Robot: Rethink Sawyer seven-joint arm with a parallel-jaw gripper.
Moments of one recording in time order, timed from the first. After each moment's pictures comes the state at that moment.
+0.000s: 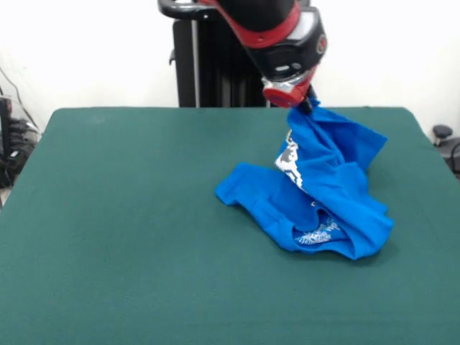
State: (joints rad) arm -0.01 -0.52 -0.27 1.87 0.75 0.94 3.02
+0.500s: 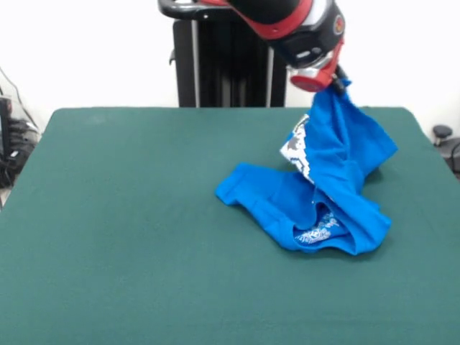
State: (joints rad) arm -0.10 -0.61 -0.09 2.01 0.81 0.94 2.99
